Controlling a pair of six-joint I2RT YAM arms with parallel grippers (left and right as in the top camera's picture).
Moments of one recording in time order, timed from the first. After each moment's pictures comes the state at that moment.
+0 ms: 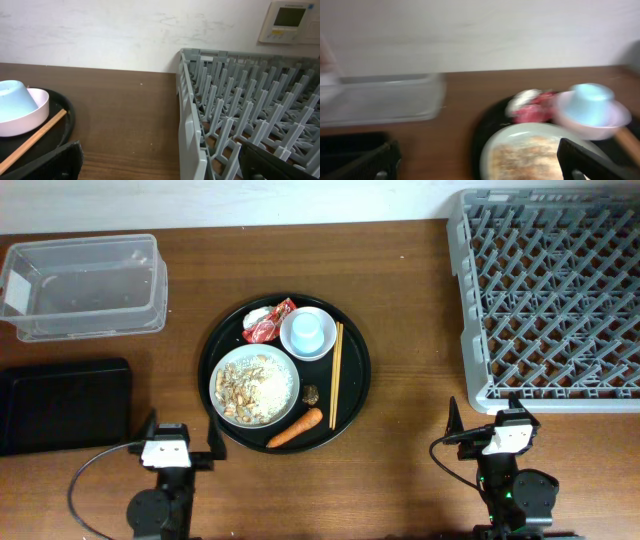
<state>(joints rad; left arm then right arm) 0.06 0.01 0.01 -0.06 0.10 0.02 -0.06 0.01 0.01 -0.07 -0.08 -0.05</state>
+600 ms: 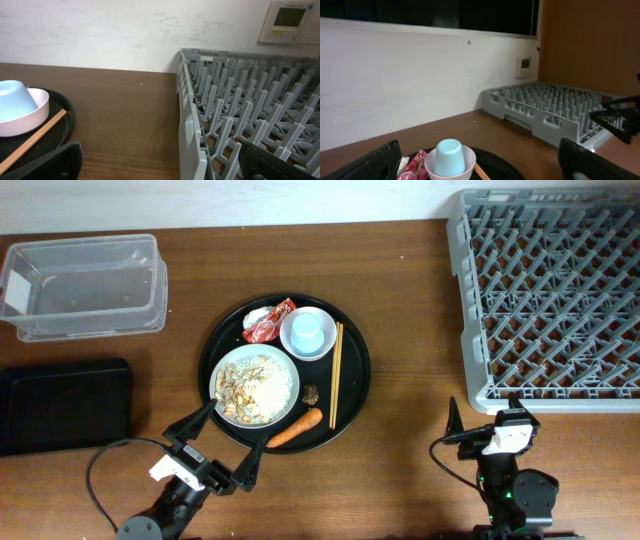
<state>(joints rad) 0.06 0.01 0.04 0.23 0.69 -0.19 -0.06 0.01 0.01 -0.07 -0.08 -0.05</state>
